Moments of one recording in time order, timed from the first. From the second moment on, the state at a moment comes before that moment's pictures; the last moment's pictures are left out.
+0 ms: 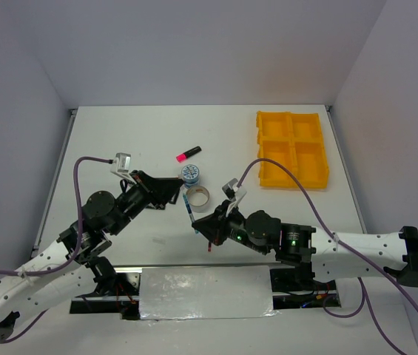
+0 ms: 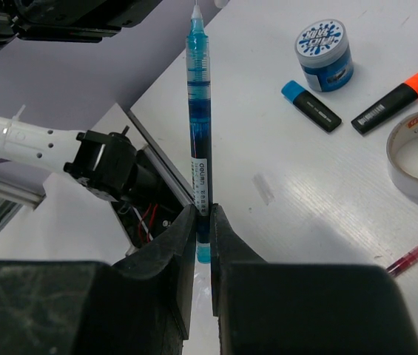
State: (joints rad) left arm -0.85 0.63 0.65 0.06 -0.17 -0.79; right arm 1.36 0.89 0.65 0.09 0.35 0.60
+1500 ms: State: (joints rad) left arm -0.85 0.66 0.62 0.13 -0.13 -0.82; right arm 1.35 0.91 0.68 0.07 0.42 0.59
